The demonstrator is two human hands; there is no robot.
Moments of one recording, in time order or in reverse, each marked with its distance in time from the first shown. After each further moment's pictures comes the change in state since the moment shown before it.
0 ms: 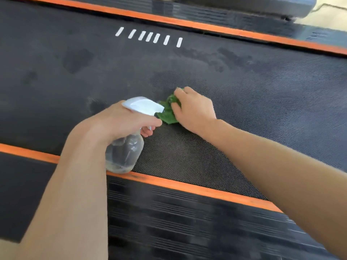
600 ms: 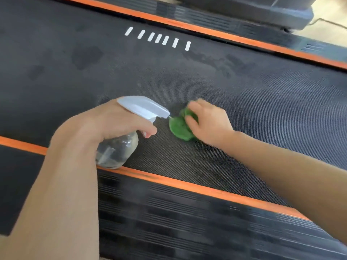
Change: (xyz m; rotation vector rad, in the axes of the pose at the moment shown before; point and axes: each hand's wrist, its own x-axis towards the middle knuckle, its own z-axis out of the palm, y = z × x) left_hand 0.001 -0.028 -0.035 0.132 0.038 -0.008; right_hand -0.033 0.001 -0.014 0.027 0.019 -0.106
